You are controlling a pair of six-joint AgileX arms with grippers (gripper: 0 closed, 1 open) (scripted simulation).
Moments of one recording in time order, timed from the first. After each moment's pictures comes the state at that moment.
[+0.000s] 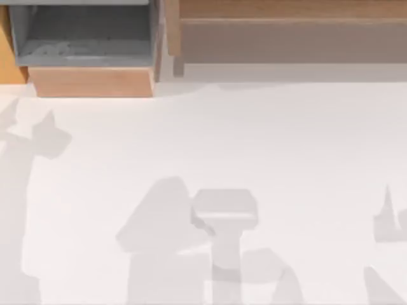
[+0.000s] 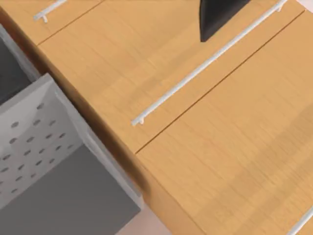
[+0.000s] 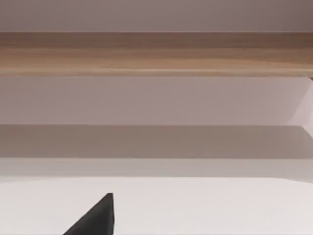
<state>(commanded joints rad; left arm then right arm) 0.19 1.07 0.52 0.55 0.22 0.74 0.00 0.00 0.00 0.00 0.00 0.00</state>
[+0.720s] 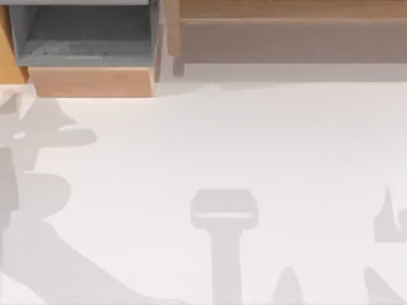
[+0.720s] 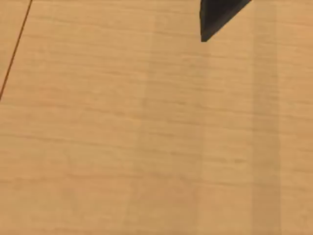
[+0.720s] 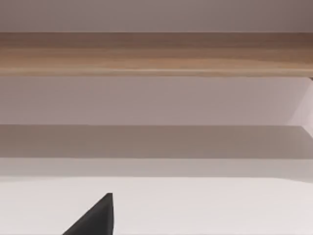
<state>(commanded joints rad) 0.39 2.12 1.02 1.09 0.43 1.47 0.00 0.00 0.00 0.00 0.00 0.00</state>
